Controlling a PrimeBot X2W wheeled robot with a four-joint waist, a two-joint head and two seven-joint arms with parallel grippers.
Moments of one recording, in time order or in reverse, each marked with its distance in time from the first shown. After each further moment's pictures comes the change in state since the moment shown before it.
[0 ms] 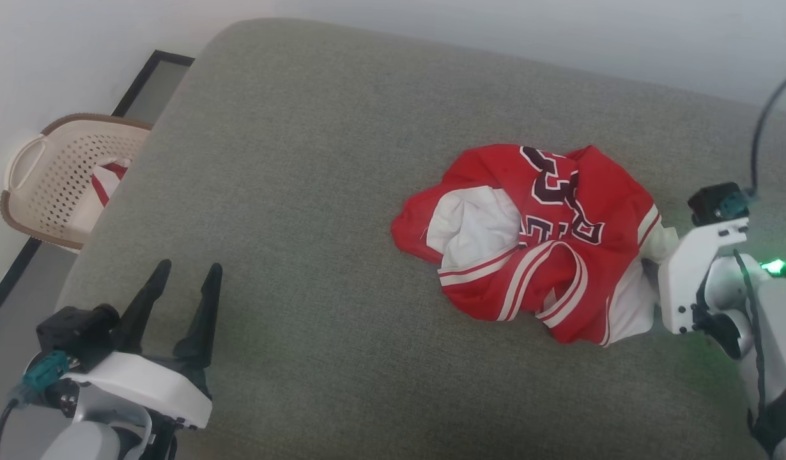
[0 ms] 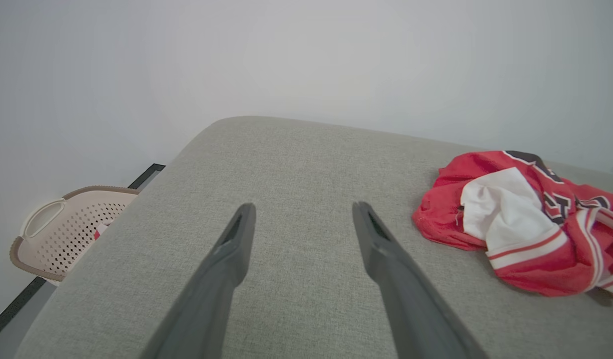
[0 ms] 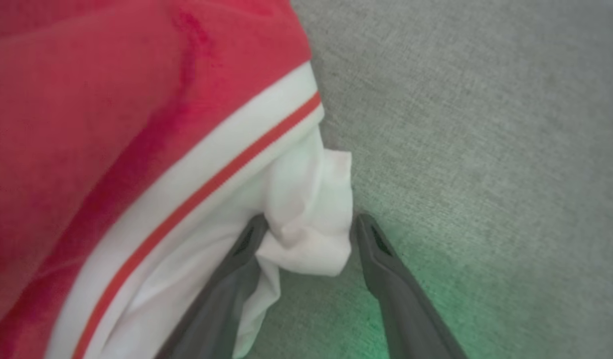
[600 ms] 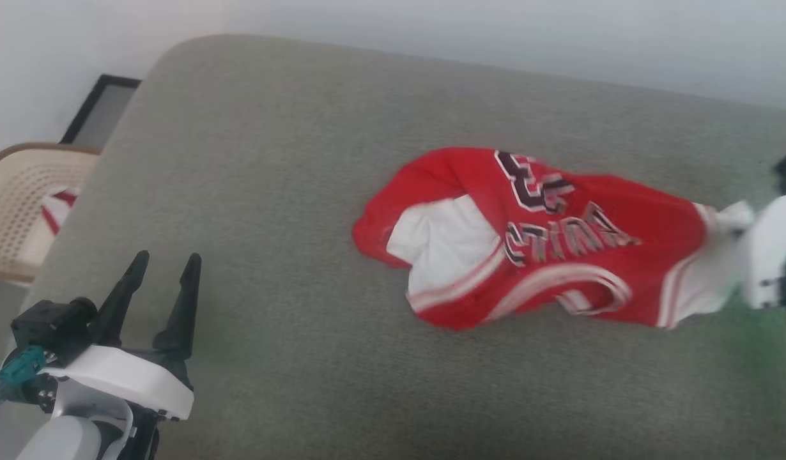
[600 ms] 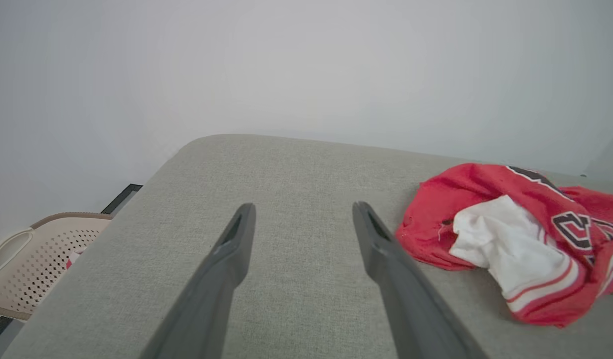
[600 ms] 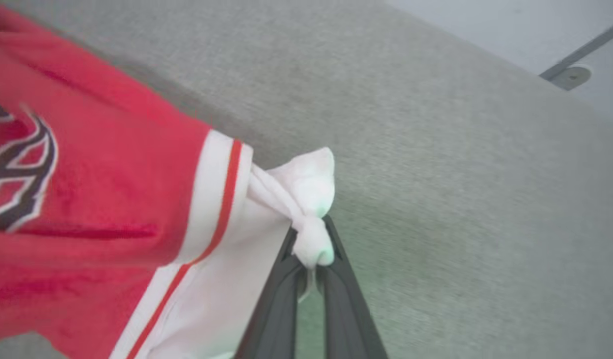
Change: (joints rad) left arm -0.008 0.023 0.023 0.005 -0.011 0.010 -0.008; right arm -0.009 -0.159 -0.055 -0.168 0.062 0.001 0.135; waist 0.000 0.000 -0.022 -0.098
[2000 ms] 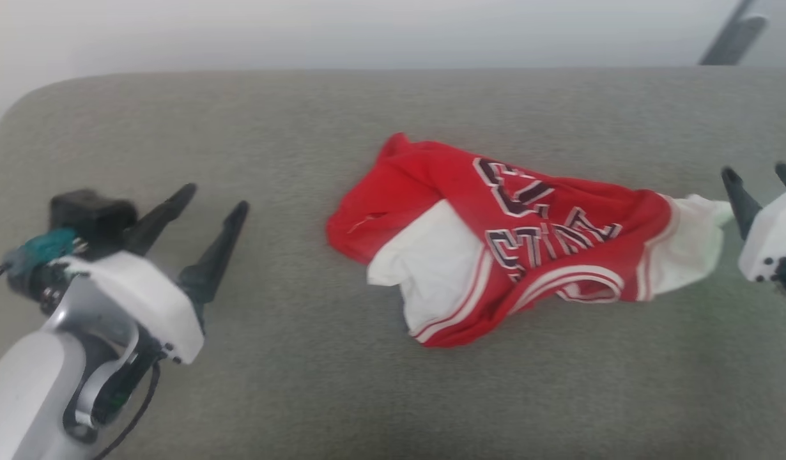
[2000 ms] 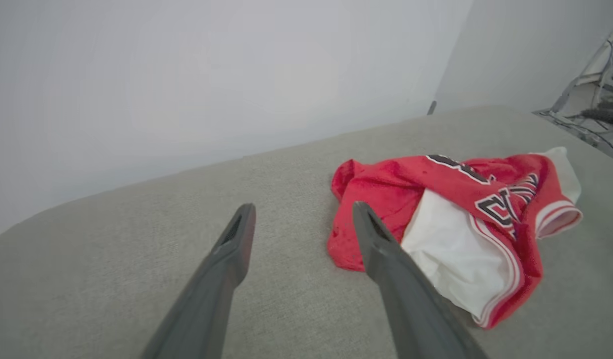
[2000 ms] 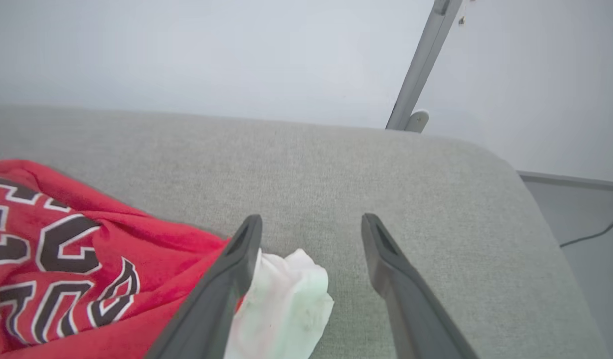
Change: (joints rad) left arm -0.239 0.113 -0.104 -0.109 -0.040 -0.074 0.345; right arm 0.025 0.083 -0.151 -0.062 -0.025 0.000 -0.320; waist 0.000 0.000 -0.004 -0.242
